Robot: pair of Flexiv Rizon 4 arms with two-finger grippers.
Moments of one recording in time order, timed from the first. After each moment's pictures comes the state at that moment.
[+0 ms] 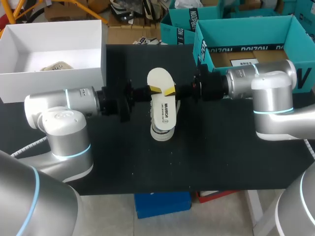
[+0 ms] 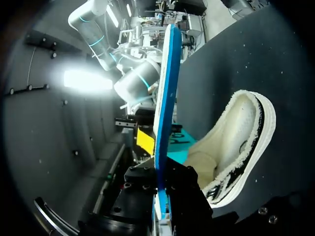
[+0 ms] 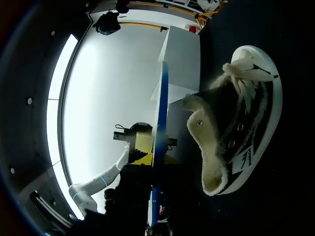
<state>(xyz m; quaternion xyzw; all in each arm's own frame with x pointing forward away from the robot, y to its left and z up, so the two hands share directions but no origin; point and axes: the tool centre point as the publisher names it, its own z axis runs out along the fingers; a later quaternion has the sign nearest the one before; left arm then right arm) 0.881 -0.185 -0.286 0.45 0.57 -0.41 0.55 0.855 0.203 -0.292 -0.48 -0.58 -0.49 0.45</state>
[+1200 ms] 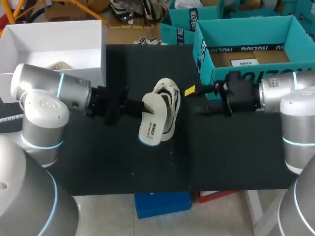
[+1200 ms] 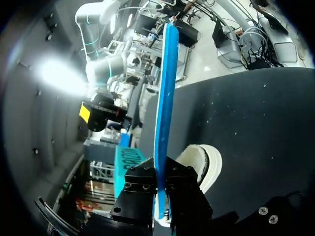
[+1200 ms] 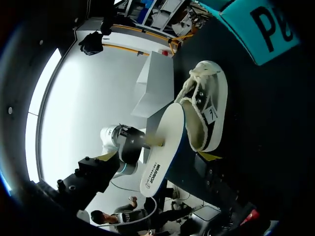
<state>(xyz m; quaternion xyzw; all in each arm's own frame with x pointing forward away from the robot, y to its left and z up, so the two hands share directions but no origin) 0.816 -0.160 -0.313 0.51 0.65 -0.43 0.35 0.781 0.133 -0.253 -0.61 -0.56 -0.47 0.31</state>
